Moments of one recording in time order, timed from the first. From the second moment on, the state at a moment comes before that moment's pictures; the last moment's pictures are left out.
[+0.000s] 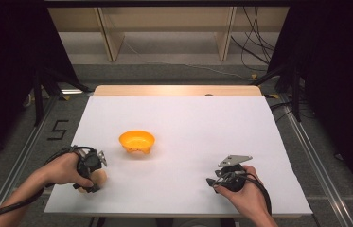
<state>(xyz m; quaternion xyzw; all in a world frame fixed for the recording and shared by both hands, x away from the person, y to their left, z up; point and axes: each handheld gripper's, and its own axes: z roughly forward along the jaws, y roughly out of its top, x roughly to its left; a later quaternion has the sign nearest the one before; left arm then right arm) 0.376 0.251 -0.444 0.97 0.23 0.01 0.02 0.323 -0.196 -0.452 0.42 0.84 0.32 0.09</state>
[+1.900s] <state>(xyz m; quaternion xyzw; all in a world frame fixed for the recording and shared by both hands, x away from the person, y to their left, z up) 0.393 0.241 -0.419 0.98 0.19 0.03 0.01 0.325 -0.198 -0.453 0.41 0.84 0.33 0.11</state>
